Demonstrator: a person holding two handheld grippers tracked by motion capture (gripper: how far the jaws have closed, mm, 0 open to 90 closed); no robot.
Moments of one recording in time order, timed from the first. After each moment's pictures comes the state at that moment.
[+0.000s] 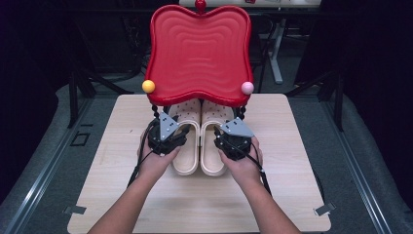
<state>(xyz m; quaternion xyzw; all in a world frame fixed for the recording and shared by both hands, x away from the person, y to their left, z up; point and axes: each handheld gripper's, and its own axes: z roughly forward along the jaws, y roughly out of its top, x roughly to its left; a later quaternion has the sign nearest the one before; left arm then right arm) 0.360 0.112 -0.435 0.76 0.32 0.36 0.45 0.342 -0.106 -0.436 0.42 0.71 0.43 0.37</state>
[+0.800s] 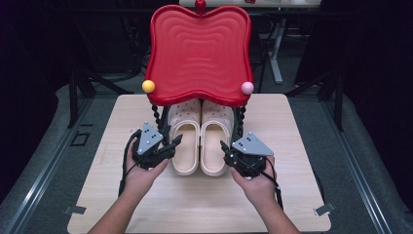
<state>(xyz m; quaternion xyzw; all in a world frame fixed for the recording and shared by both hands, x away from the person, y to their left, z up) 0.313 0.146 -0.428 0.75 0.31 0.31 0.50 0.285 -0.134 -0.424 0.37 0.73 0.45 0.35</state>
